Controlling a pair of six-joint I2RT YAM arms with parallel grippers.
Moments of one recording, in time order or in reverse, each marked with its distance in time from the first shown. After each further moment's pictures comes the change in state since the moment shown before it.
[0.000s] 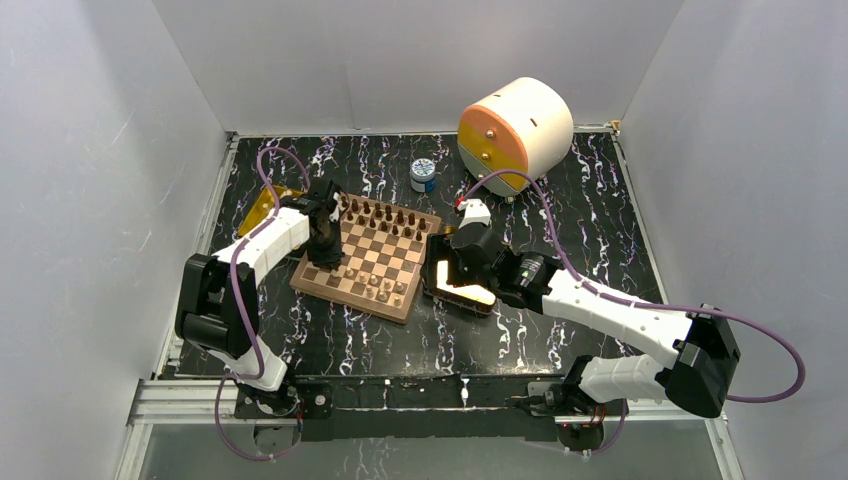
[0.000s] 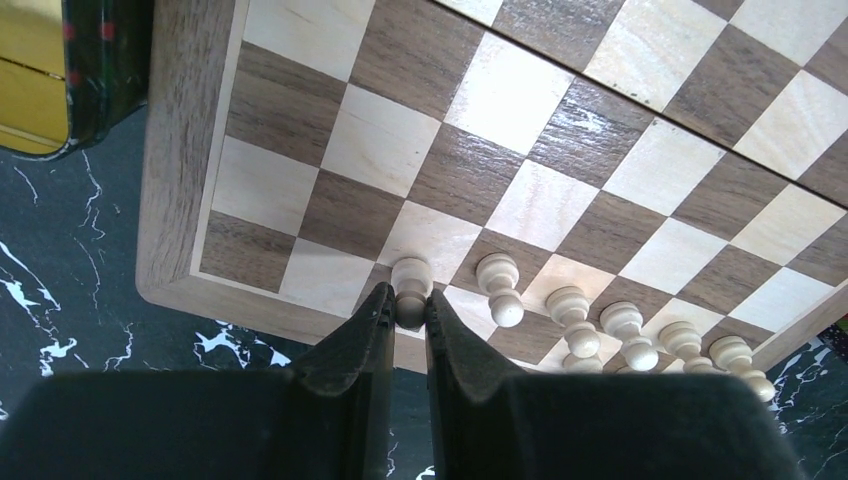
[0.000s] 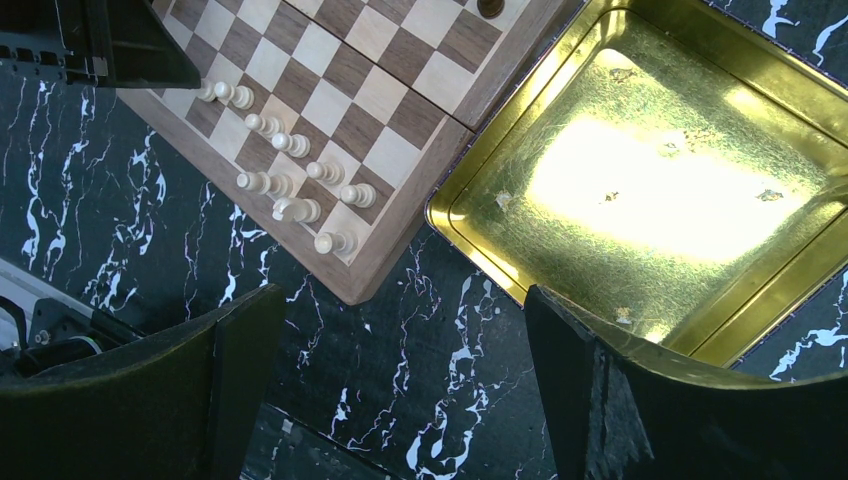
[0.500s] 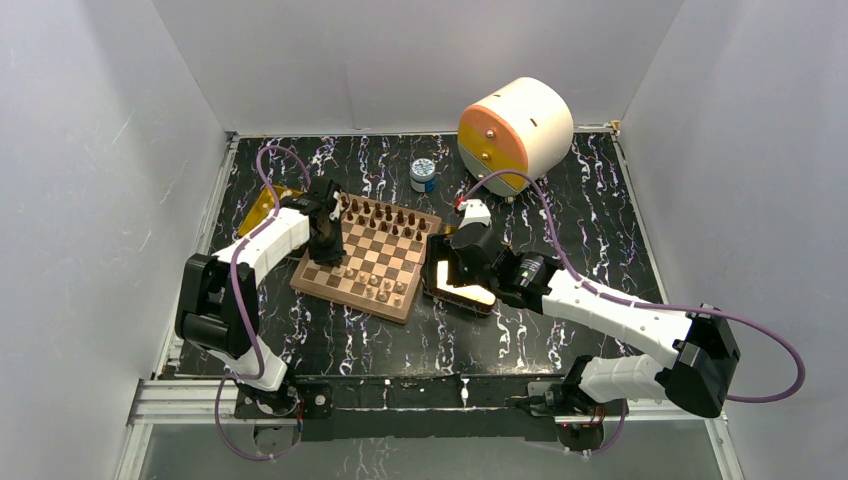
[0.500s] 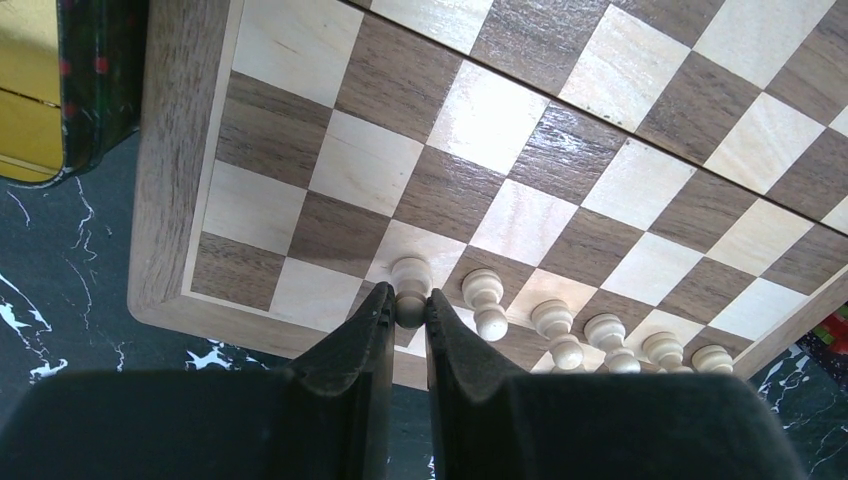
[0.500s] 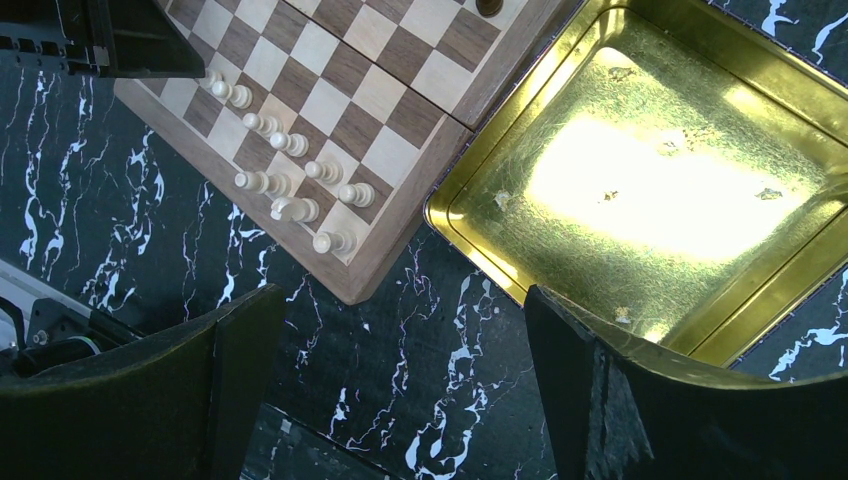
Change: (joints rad) left arm 0.000 0.000 -0.003 0.043 0.010 0.000; right arm 0.000 0.000 -0.001 -0.001 0.001 0.000
